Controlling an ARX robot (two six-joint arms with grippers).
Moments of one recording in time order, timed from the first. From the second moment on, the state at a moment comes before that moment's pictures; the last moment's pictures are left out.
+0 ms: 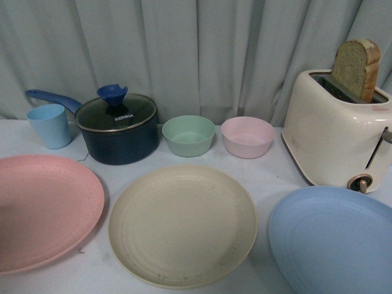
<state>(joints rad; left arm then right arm) 0.47 1.90 0.69 0.55 0.32 0.05 0.00 0.00 0.01 0.00 0.00 0.00</state>
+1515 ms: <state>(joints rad) -0.22 1.89 0.68 0.66 0.07 -0.26 0.00 0.00 0.01 0.00 0.00 0.00</state>
